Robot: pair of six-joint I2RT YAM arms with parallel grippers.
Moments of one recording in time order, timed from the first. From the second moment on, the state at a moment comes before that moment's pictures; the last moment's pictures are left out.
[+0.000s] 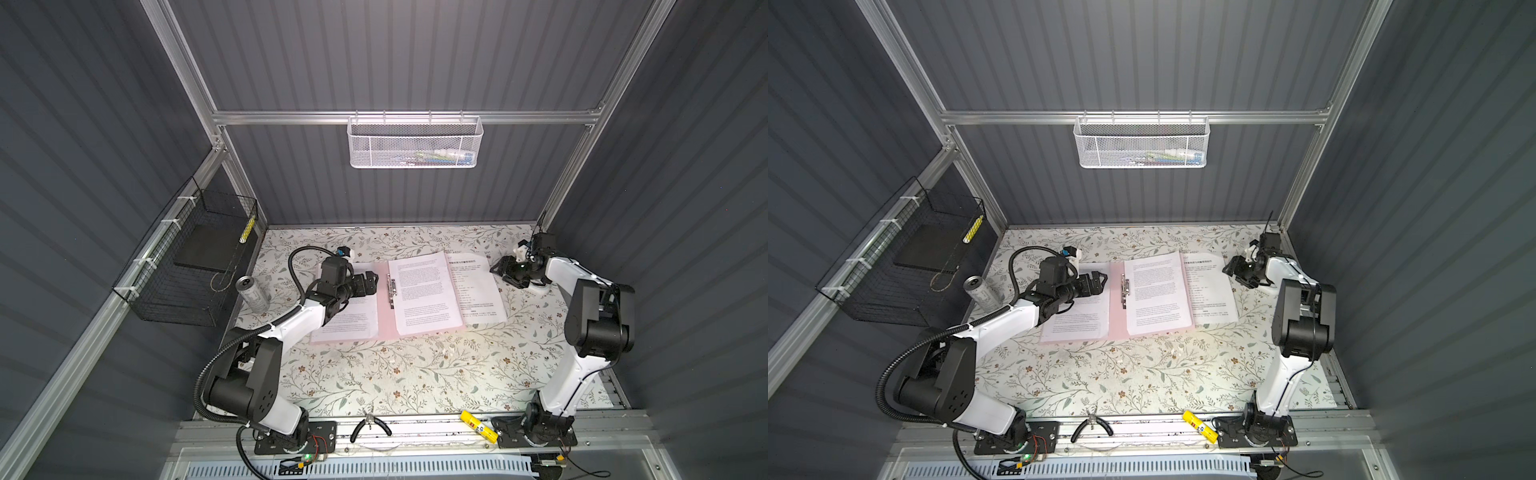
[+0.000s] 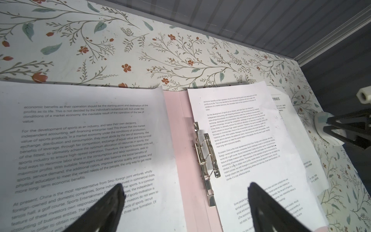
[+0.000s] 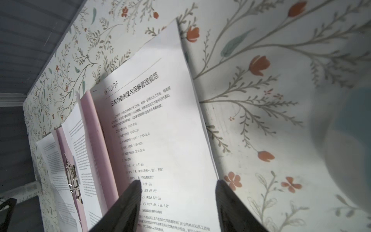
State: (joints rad) left arm -0.36 1.53 0.87 0.06 0.16 -0.38; right arm -0.17 1.93 1.33 -0.52 -0.48 0.27
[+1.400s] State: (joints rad) left arm -0.36 1.58 0.87 0.10 0.20 -0.38; right arm -0.20 2.13 1.50 -0.79 -0.61 0.14
